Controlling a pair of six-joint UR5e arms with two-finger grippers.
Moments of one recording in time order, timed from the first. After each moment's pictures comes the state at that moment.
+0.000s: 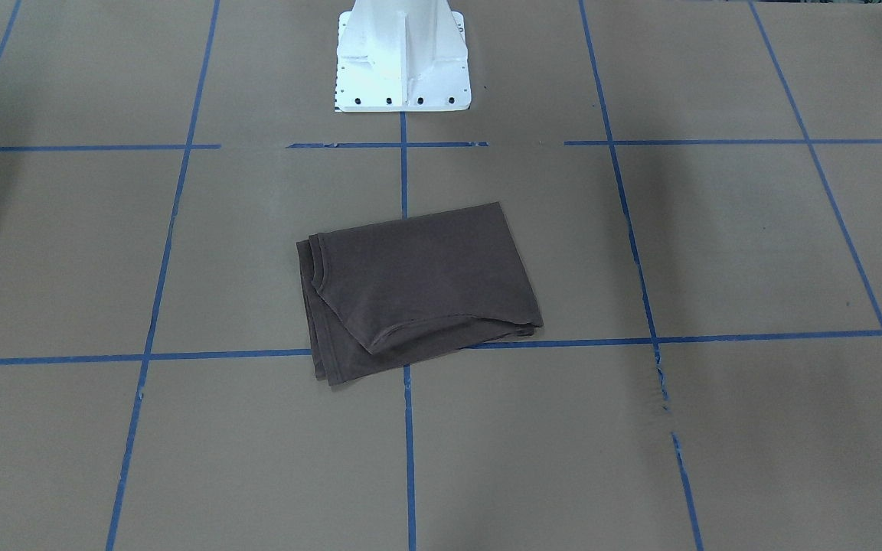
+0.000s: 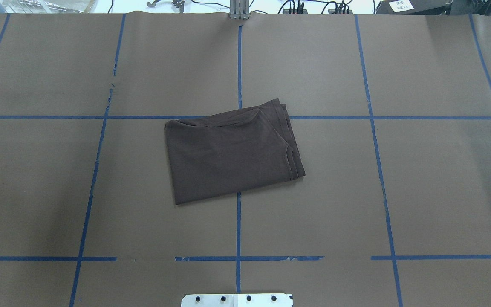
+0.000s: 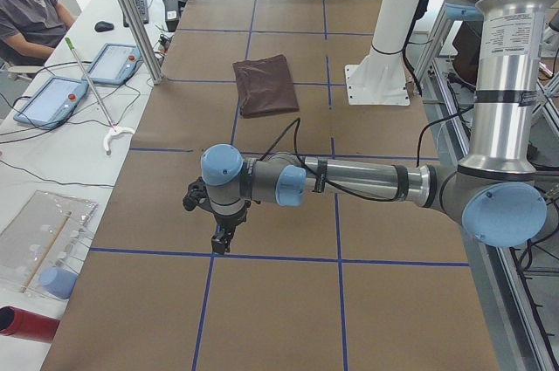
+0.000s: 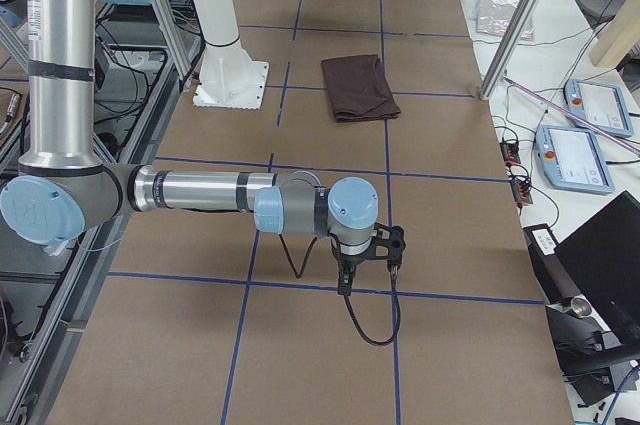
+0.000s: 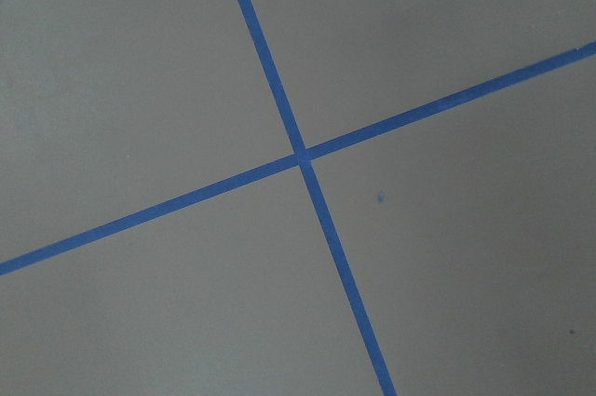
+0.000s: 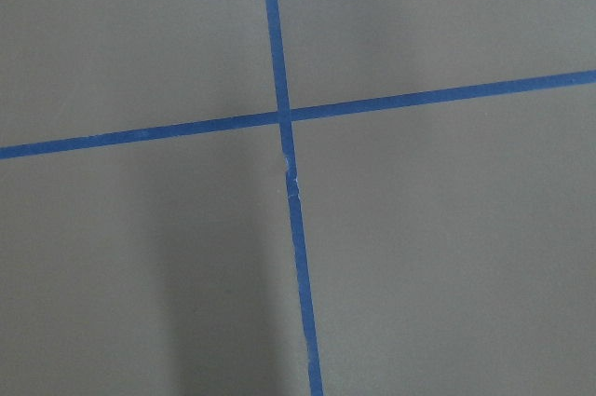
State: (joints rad) left arm -1.52 -1.58 -1.63 -1.62 -2.31 0.25; right arm 1.61 -1.67 1.69 -1.57 2.38 0.13
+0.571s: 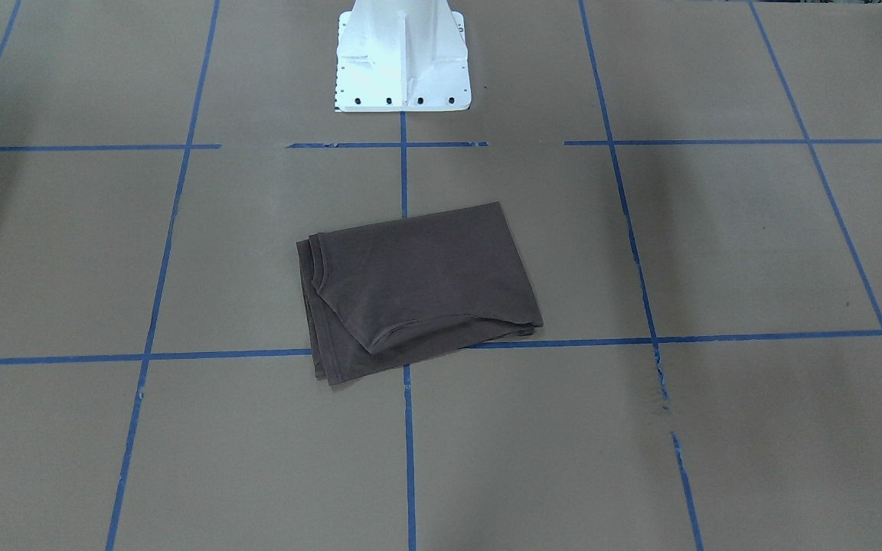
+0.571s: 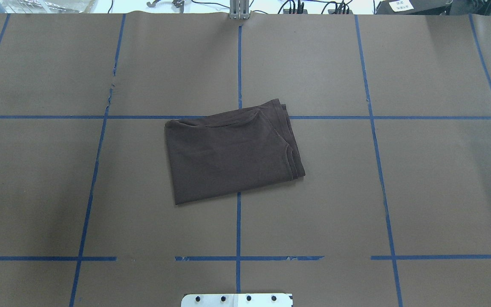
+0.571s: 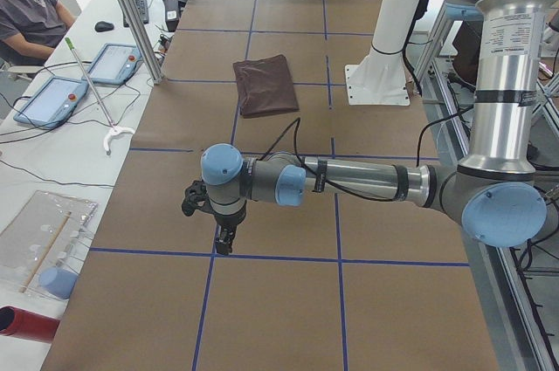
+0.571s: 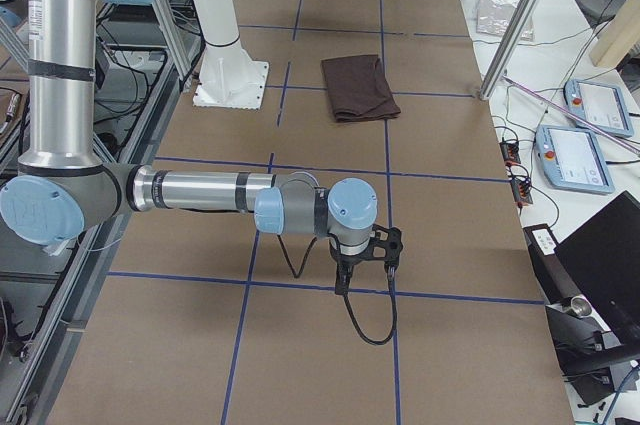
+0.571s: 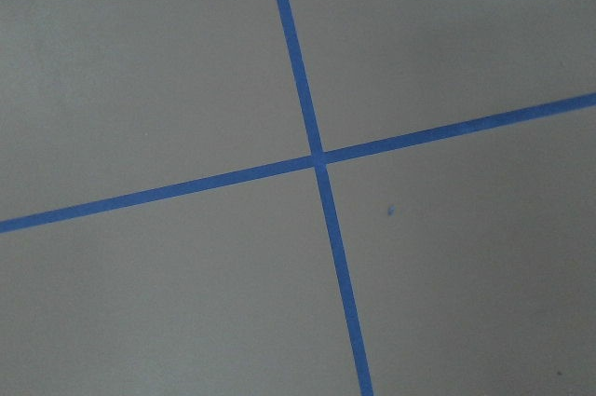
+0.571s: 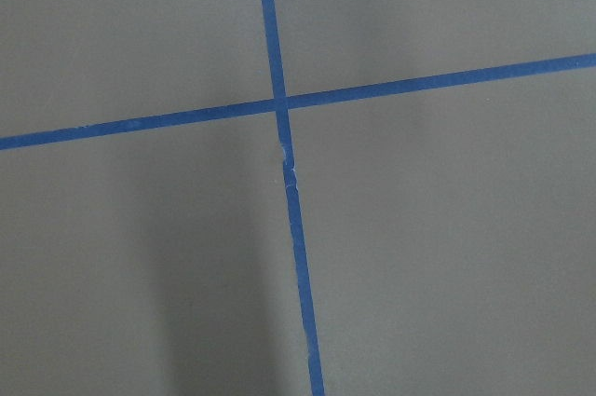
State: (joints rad) left arm -1.52 -1.58 -1.63 -1.62 -2.31 0.03; right arm 1.59 -1.67 1.69 -1.57 2.38 0.14
